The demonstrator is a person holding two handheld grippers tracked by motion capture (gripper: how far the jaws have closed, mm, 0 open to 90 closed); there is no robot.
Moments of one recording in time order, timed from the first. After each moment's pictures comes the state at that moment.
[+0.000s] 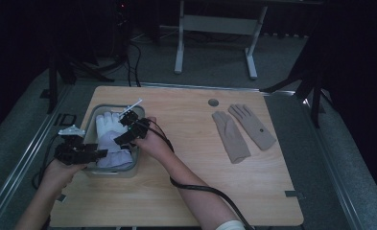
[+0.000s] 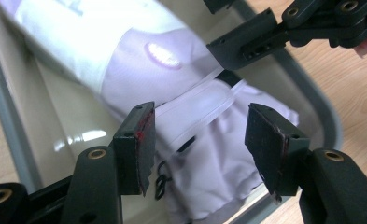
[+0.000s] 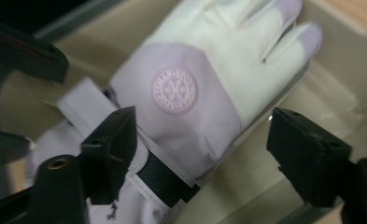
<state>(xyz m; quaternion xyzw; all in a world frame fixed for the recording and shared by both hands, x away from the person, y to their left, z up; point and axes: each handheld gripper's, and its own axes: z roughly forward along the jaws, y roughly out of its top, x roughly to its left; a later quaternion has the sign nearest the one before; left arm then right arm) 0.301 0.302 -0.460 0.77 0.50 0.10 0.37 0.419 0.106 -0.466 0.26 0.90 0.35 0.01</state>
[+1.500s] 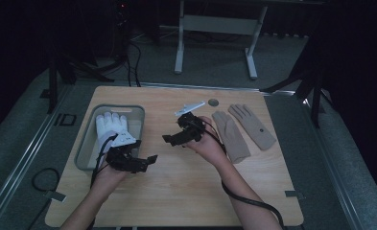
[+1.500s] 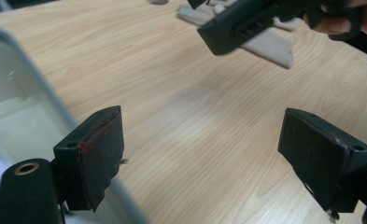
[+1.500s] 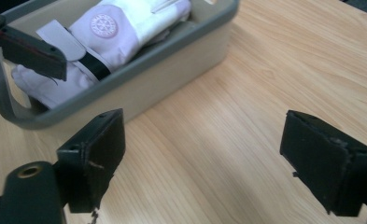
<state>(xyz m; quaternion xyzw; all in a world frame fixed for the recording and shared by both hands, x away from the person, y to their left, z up) 0.295 0.166 -0.461 0.79 0.38 0.13 0.45 0.405 -0.063 -0.439 0.28 0.87 0.39 0.07</state>
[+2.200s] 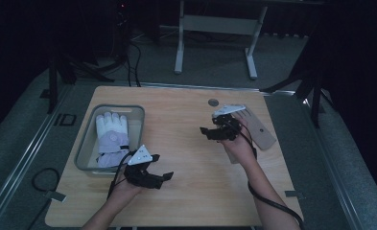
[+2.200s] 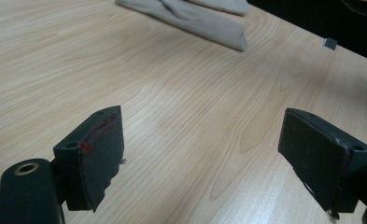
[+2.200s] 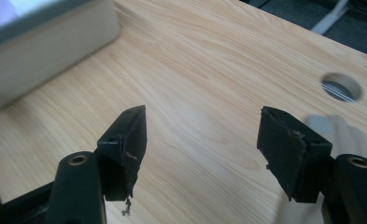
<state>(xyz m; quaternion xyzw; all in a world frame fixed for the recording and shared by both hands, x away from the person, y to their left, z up) 0.277 0.128 -0.509 0.80 0.33 0.10 0.49 0.421 -0.171 -0.456 0.35 0.83 0.39 0.17</state>
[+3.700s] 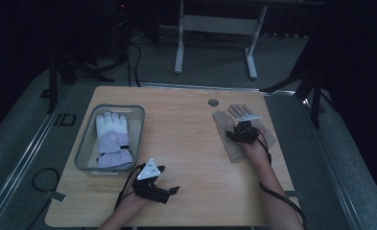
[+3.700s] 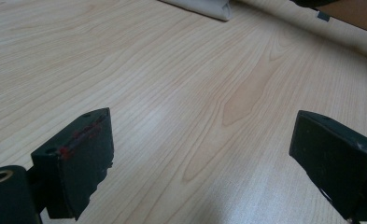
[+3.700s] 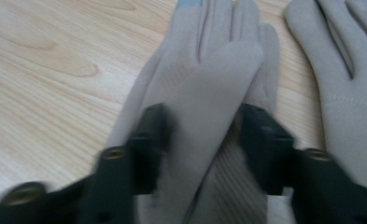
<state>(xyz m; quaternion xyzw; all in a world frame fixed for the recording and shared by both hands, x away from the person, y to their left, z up) 0.262 0.110 -0.545 0.81 0.31 0.09 0.48 0.471 -0.258 -0.548 0.44 0.81 0.33 0.19</state>
